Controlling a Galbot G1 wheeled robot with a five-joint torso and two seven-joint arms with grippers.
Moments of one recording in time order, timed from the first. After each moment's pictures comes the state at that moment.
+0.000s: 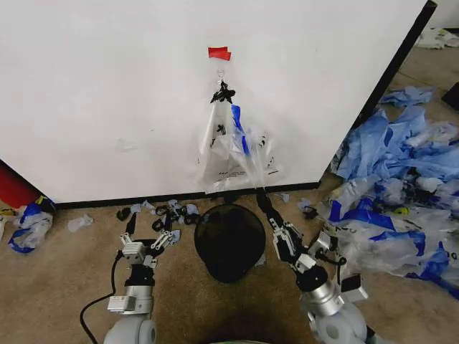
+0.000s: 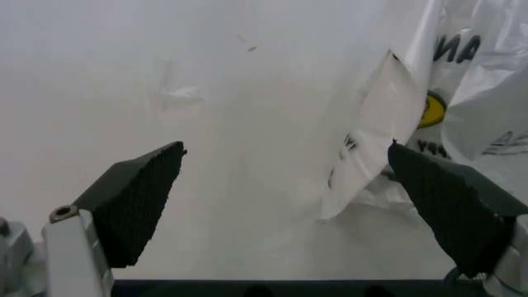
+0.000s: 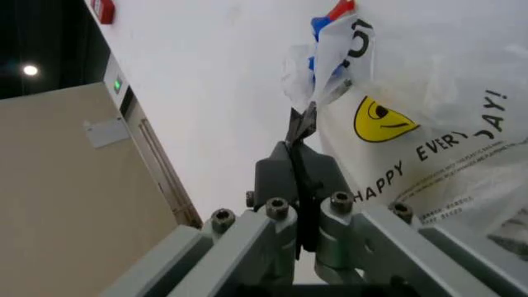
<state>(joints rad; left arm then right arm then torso) 1.54 -1.58 -0.64 -1.94 -0.15 -0.47 0.15 -1.36 0.89 0.04 2.03 1.05 0.64 -0.47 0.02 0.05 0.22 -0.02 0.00</state>
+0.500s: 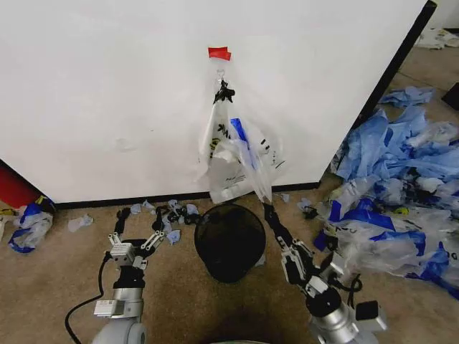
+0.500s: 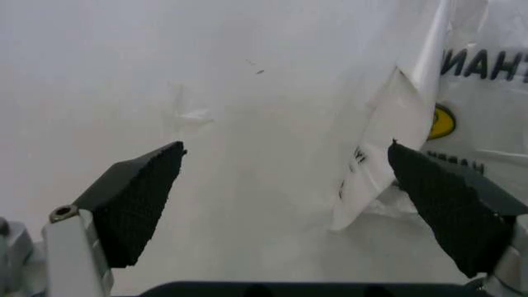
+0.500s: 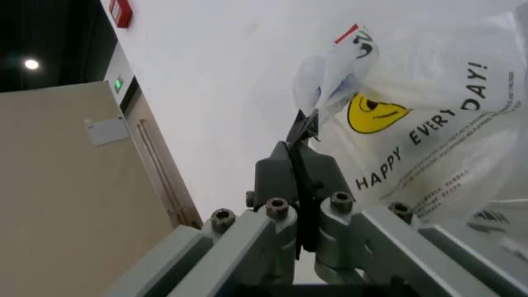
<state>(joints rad) 1.56 -1.55 -0.65 -1.99 -0.17 -0.47 0.14 -1.57 0.91 0.17 2.10 0.98 0.71 -0.54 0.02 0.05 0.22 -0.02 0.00</state>
